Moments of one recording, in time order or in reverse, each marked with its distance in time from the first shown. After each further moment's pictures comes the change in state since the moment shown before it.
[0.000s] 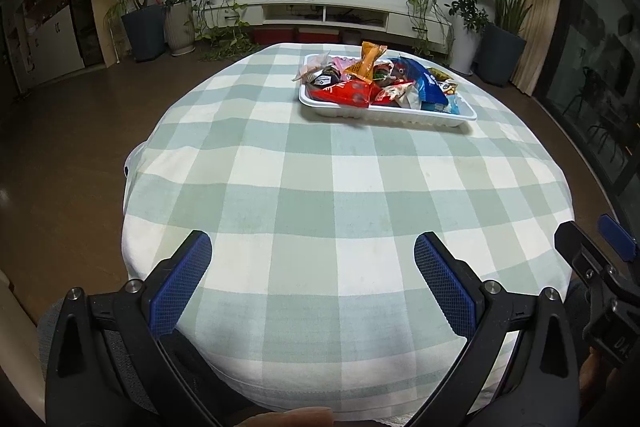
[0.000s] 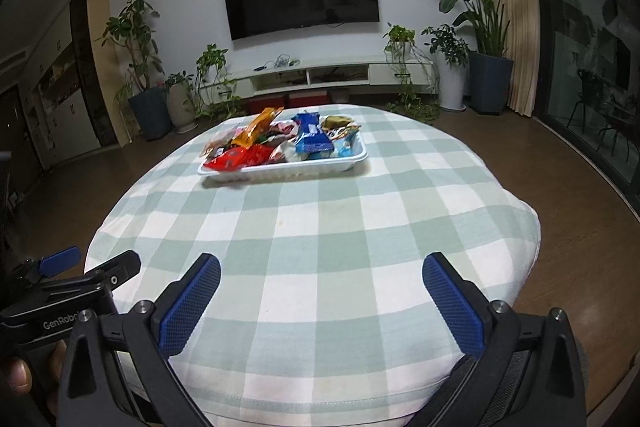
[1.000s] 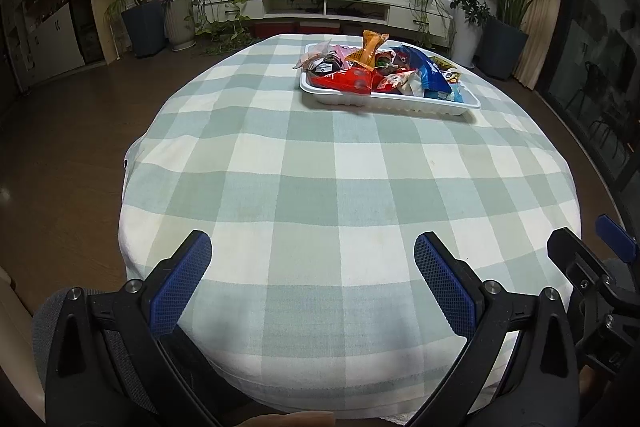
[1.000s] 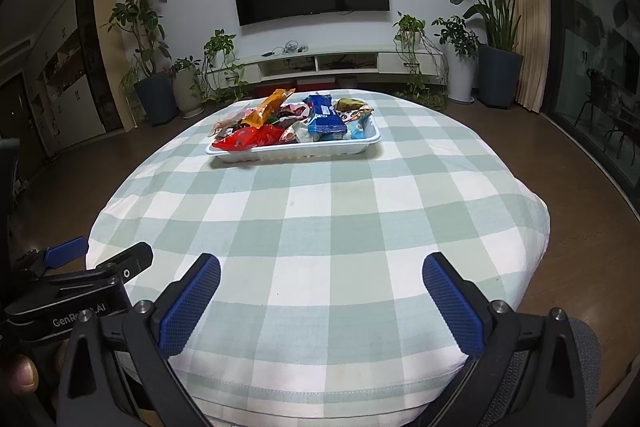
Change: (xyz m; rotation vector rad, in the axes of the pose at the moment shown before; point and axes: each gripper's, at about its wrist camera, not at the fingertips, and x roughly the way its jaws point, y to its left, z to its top) left arm 0.010 0.000 -0.009 0.004 0.016 0.006; right arm 0.006 0.009 -0.008 -0.022 0.043 0.017
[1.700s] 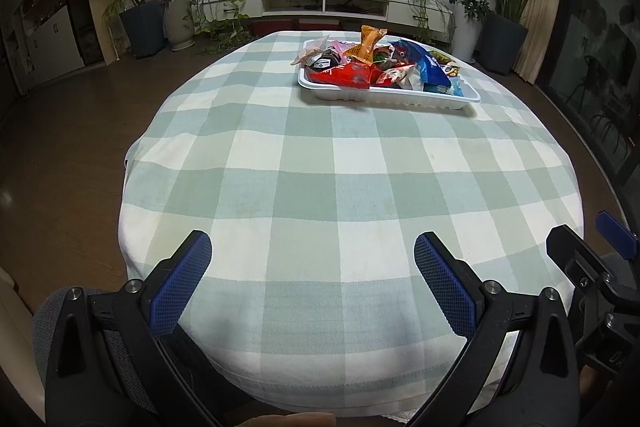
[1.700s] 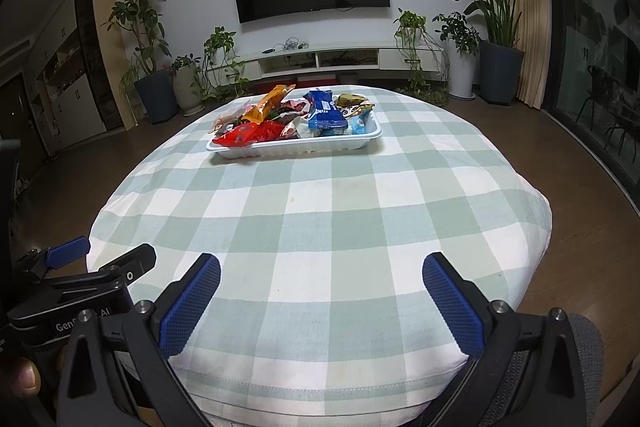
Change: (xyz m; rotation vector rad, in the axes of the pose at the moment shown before) left arm 0.002 -0.002 -0.002 0.013 0.010 0.005; right arm 0.000 0.000 0.000 0.000 0.005 0.001
